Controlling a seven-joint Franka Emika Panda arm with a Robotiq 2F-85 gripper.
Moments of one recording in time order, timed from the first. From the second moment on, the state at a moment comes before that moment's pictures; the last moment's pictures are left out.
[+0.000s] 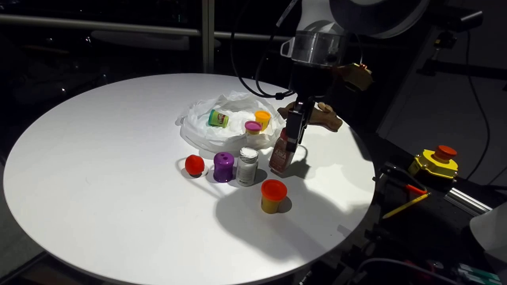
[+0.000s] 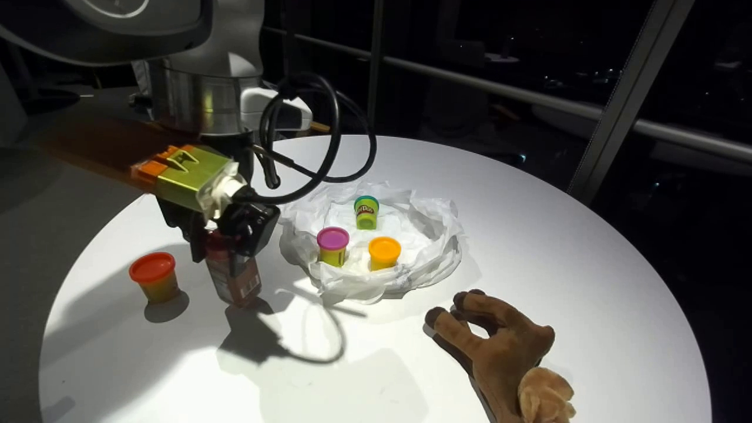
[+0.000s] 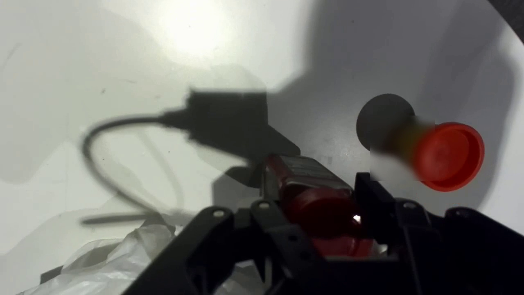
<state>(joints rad) 0.04 0.11 0.09 -2.58 0.17 2.64 -0.21</state>
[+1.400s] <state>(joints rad) 0.08 0.38 0.06 -2.01 -0.10 2.36 0.09</state>
